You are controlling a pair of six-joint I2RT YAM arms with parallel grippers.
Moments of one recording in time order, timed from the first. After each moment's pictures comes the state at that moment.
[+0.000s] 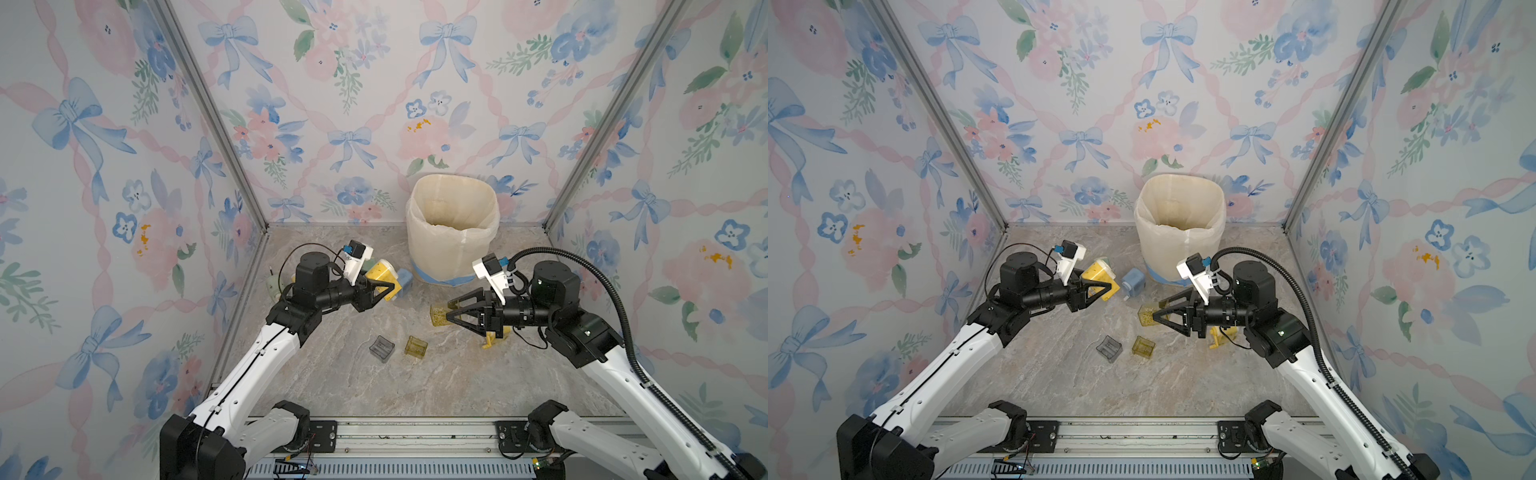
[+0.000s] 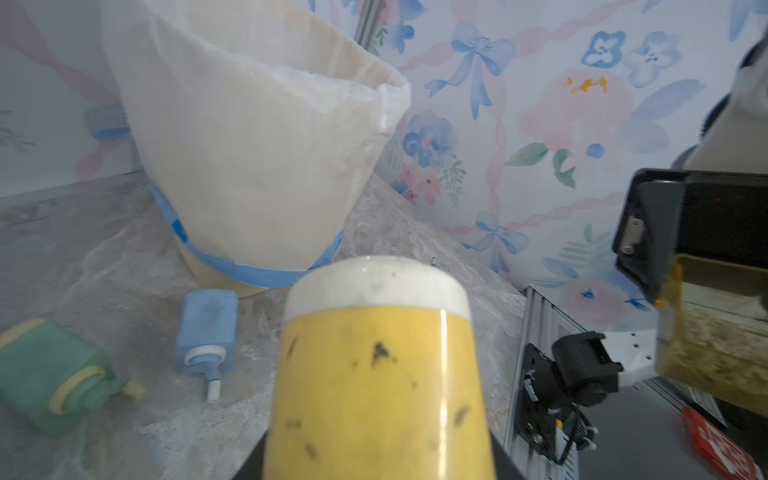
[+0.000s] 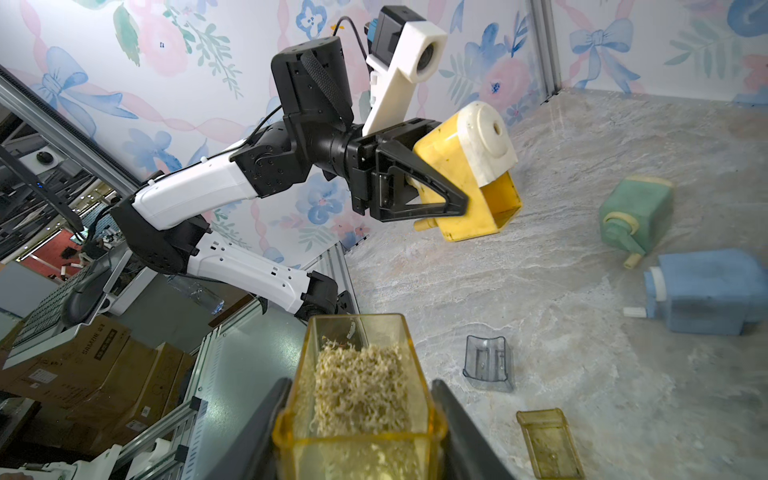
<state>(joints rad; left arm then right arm) -0.35 1.09 0.91 -0.18 0.63 -0.19 0.51 0.94 1.03 -0.41 -0.89 0.30</state>
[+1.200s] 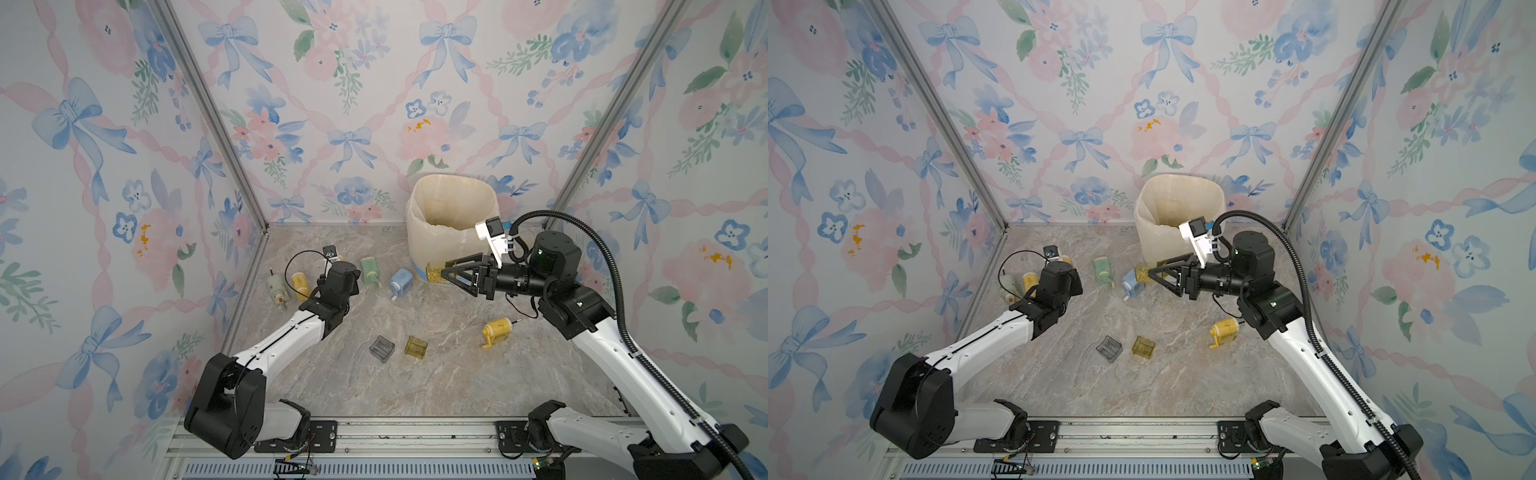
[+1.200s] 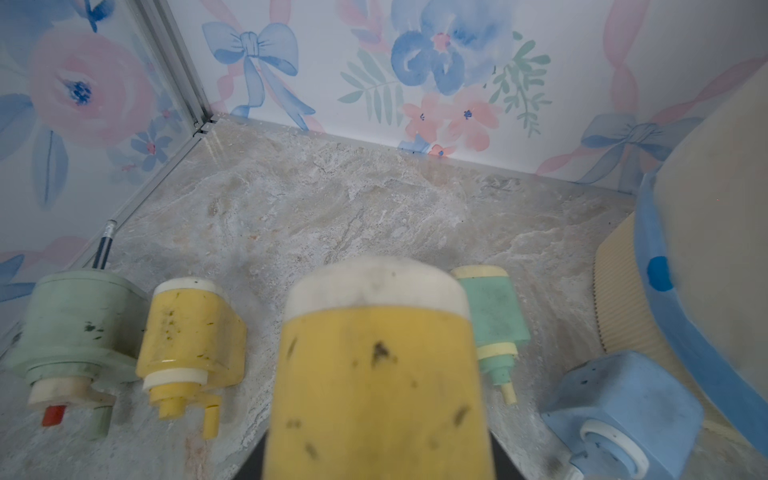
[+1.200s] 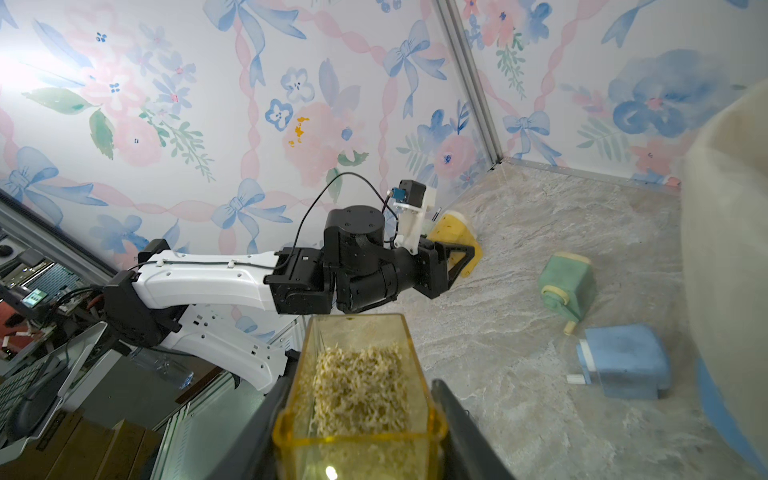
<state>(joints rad) -0.43 1.36 0.81 -0.02 -0.53 -0.39 0.45 1.11 1.23 -0.30 -0.80 0.41</state>
